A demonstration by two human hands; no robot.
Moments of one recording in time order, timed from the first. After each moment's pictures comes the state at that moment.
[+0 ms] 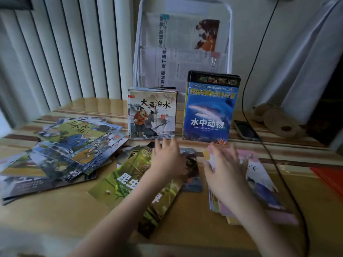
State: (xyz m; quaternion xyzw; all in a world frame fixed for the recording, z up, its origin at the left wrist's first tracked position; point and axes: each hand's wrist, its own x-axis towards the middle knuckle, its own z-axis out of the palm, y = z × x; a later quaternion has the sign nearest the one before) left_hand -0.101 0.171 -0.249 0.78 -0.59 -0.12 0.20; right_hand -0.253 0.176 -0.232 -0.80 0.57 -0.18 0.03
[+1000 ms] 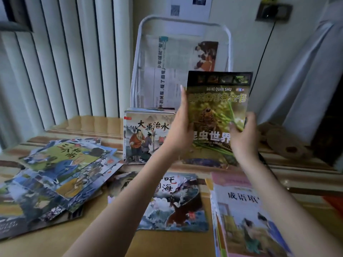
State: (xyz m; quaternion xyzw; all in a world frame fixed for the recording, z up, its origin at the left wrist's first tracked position) left_hand -0.081 0.086 -0.168 0.47 -0.68 -0.04 0.56; right_hand -0.238 0.036 -0.168 -0.65 0.50 -0.57 0.10
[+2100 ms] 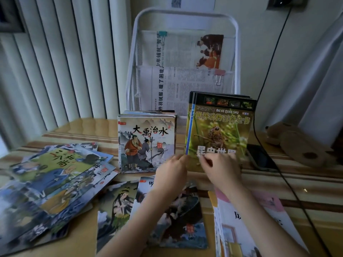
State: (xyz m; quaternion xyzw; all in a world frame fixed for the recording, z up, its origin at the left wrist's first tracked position) left_hand -0.081 0.073 -0.254 0.70 -0.65 0.08 0.28; right_hand -0.218 0.008 -0.239 -0.84 0.45 -0.29 -0.07
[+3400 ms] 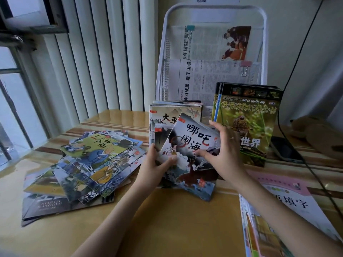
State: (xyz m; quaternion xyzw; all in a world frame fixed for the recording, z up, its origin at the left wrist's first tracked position) left_hand -0.007 0.178 -0.261 0.59 -0.46 -0.27 0.61; right_hand -0.173 0.056 -0.240 -0.82 0.26 -0.50 0.02
